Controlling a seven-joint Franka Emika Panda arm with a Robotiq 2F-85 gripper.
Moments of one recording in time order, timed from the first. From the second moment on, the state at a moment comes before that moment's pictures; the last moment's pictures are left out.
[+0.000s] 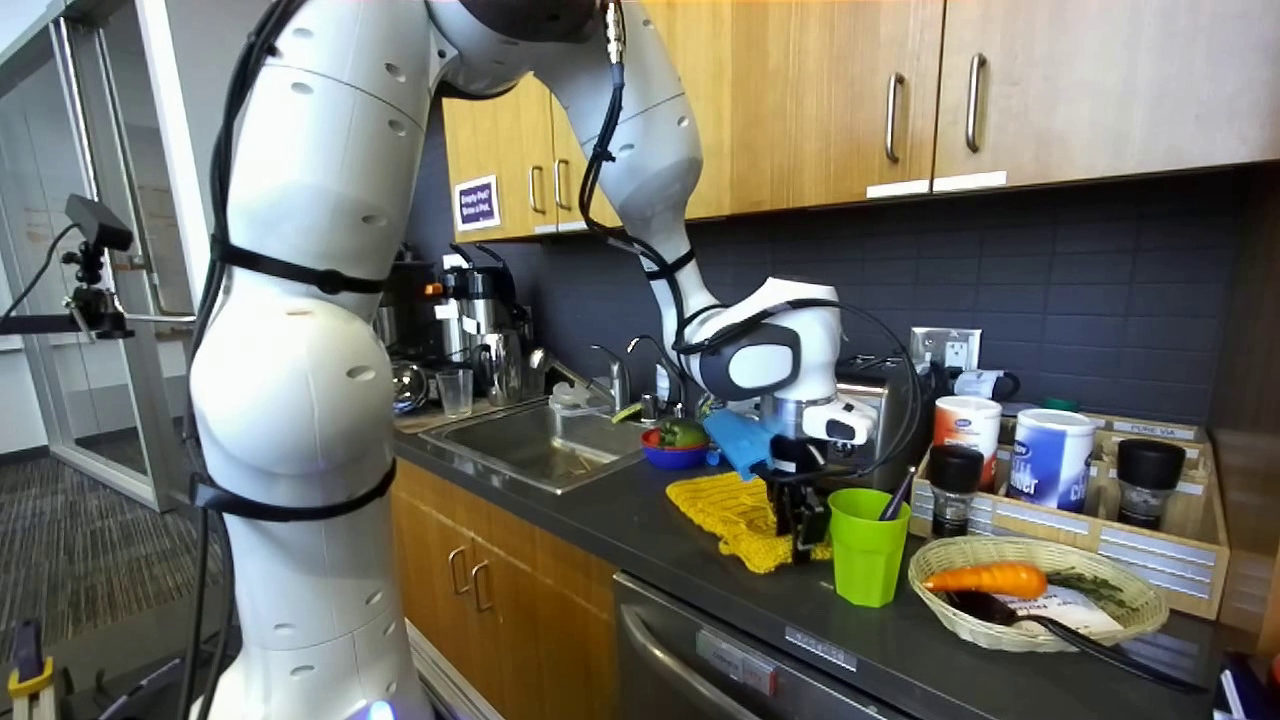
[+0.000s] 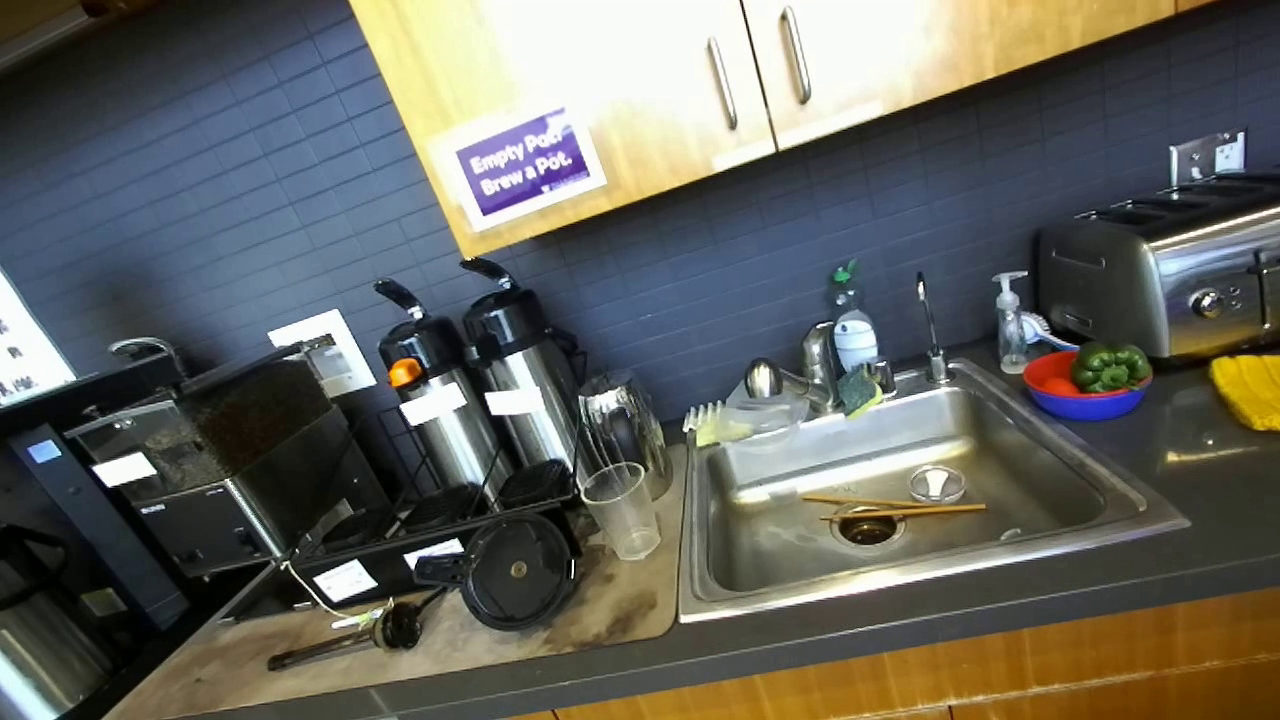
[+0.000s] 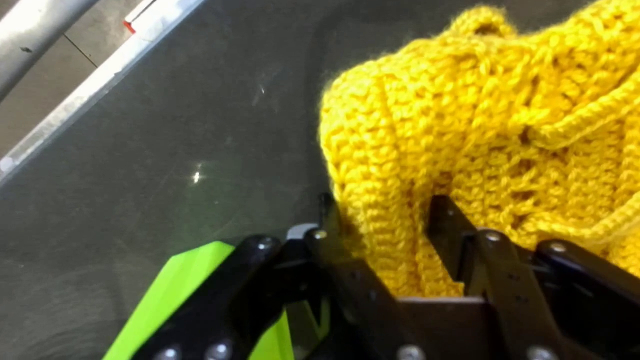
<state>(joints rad) -0.21 0.28 -0.14 -2.40 0.28 2.76 0.09</state>
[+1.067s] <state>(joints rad) -0.16 0.14 -0.20 -2.39 0.03 2.73 0.15</state>
